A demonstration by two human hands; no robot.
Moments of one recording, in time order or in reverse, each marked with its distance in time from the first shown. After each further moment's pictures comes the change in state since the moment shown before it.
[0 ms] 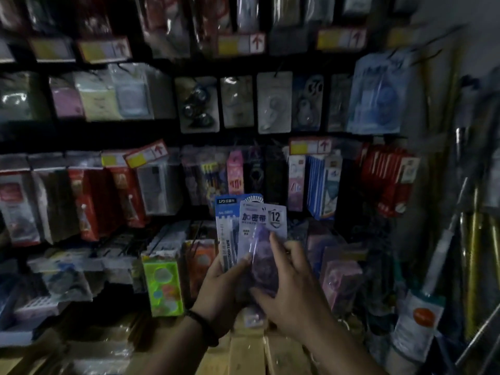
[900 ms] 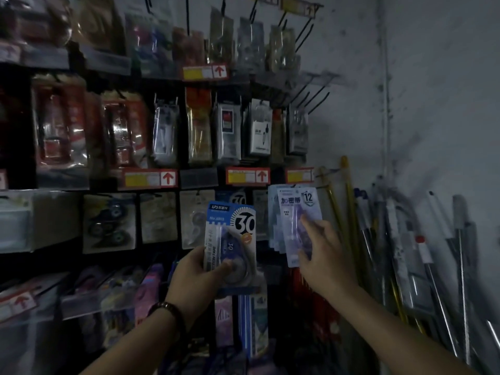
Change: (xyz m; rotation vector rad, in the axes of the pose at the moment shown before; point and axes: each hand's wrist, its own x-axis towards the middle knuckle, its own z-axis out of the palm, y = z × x) left_hand 0.161 0.160 0.176 0.481 -0.073 0.457; right_hand 0.191 0.114 -0.265 -0.323 0.573 0.092
